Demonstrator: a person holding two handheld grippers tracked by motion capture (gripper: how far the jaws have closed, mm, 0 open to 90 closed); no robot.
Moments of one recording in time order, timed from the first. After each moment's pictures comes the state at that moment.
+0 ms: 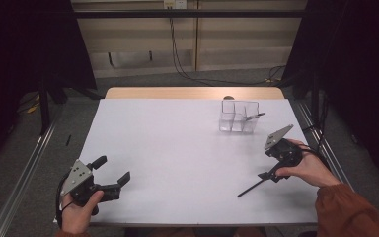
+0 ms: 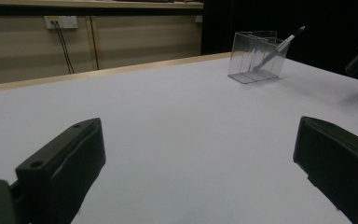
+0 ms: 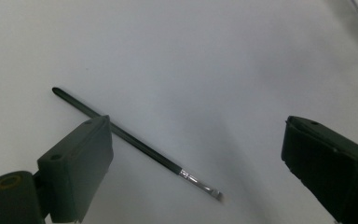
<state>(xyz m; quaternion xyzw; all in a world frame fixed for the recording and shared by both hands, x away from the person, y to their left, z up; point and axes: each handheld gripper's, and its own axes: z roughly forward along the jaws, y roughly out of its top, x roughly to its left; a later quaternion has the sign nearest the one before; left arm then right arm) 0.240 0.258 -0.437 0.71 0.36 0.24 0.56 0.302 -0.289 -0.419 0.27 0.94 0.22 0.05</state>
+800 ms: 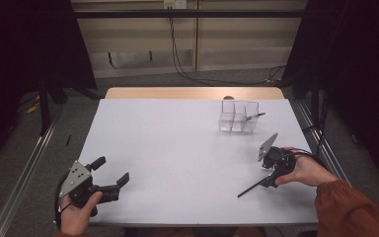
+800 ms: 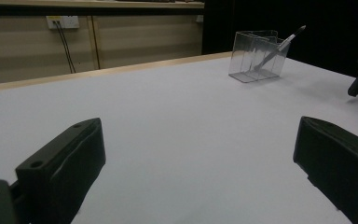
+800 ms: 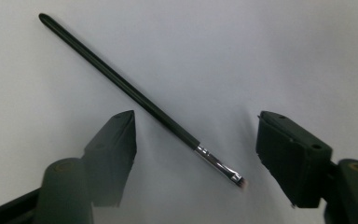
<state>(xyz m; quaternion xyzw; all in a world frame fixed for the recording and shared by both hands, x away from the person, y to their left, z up) 0.238 0.261 -0.437 0.70 0.36 0.24 0.56 0.302 -0.278 -0.442 0.22 0.97 0.12 0.01</state>
